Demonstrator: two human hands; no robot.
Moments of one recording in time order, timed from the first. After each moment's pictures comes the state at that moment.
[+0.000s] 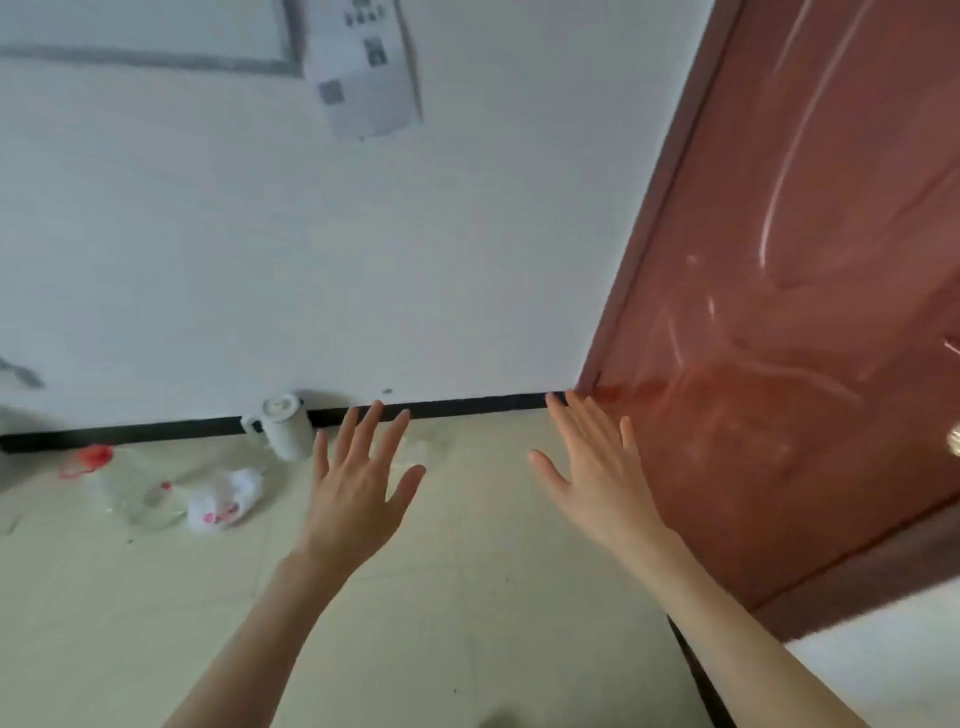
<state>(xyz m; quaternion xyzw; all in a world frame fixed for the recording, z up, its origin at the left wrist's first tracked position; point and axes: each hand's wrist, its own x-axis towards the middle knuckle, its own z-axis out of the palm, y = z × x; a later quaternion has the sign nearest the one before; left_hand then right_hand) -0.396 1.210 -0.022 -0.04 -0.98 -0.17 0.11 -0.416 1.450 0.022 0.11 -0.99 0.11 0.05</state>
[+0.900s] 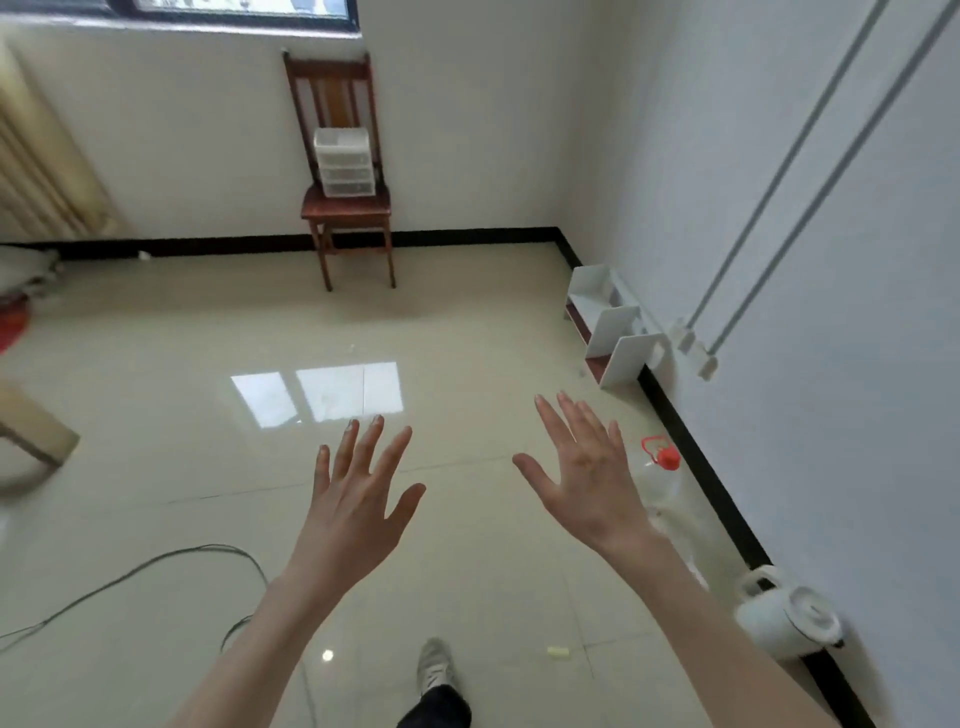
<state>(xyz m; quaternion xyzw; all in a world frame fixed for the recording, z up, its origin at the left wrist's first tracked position) -0.145 0.860 -0.060 0.67 -0.72 -0.07 0.14 -0.379 0.825 -0.019 0.77 -0.61 0.13 -0.10</state>
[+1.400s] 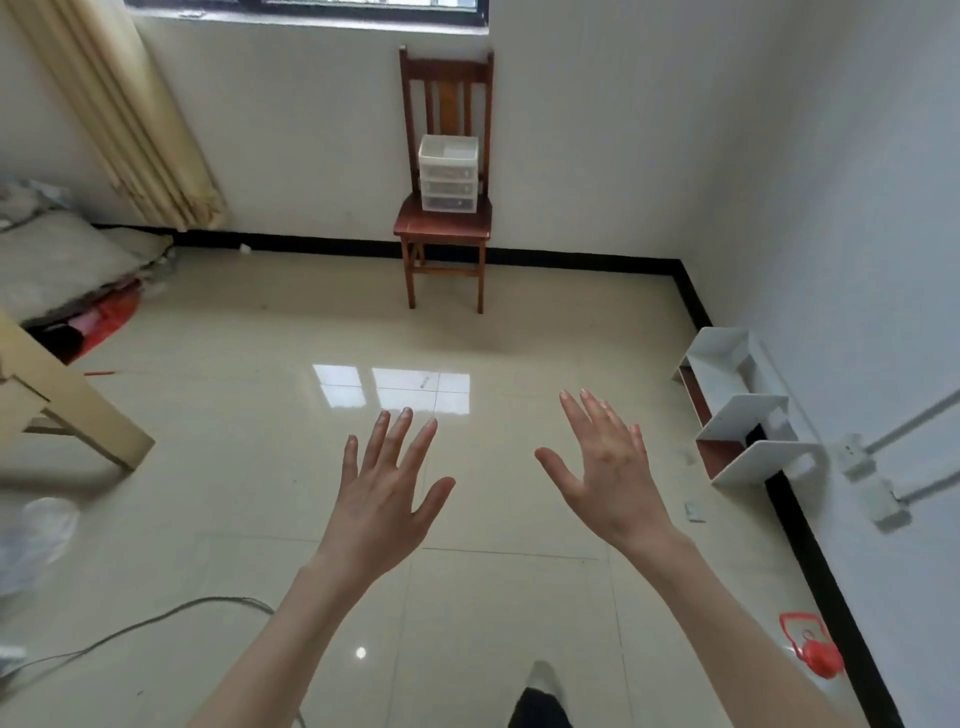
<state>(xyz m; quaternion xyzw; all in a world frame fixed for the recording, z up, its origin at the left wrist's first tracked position) -0.022 0.560 -0.059 0.74 -0.66 -0.05 0.16 -0.242 0.476 -0.023 0.82 -0.53 0.14 -0.16</state>
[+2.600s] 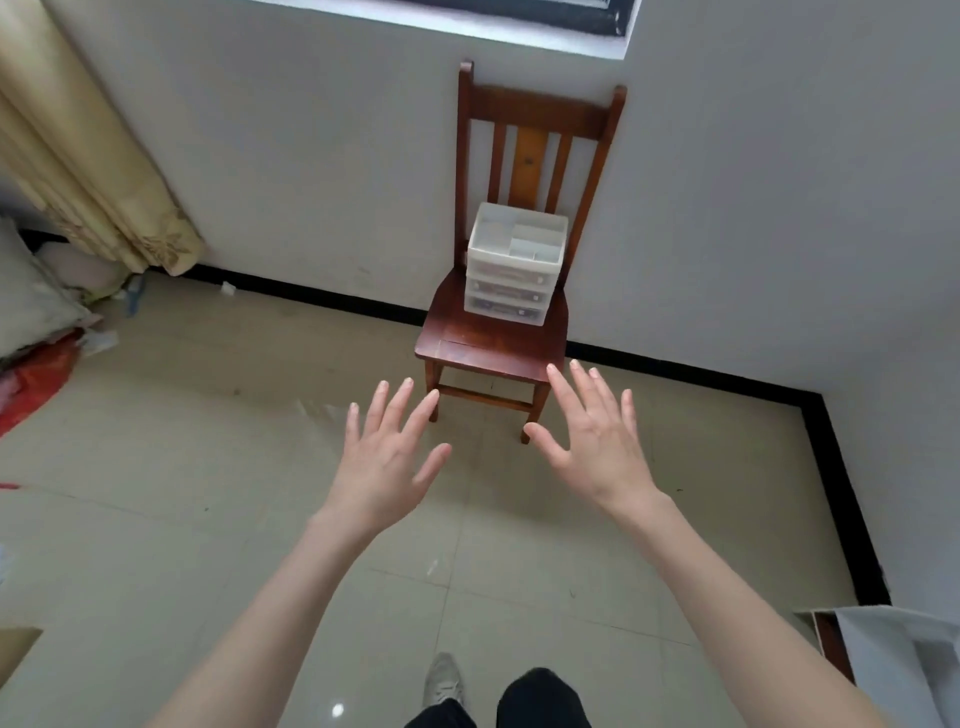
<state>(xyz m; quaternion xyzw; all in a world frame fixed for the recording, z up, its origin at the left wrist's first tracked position) 0.346 -0.217 -0.073 0.79 -0.59 -0.09 0.10 0.149 -0.327 -0.037 0.87 -0.47 0.05 -0.15</state>
